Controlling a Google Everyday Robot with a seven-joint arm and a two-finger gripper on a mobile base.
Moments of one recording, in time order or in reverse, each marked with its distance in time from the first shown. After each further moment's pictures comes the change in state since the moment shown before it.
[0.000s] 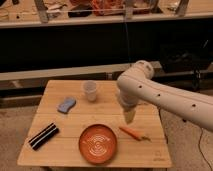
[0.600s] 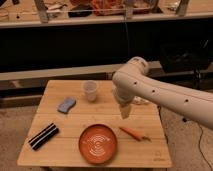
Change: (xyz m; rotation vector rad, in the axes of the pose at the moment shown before) arm -0.006 -0.025 0.000 0.040 -0.006 -0.027
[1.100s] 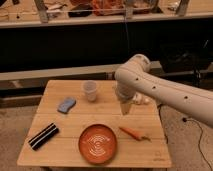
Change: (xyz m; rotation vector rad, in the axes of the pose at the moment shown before) arm 0.013 -0.020 0.004 0.020 -0.009 0.025
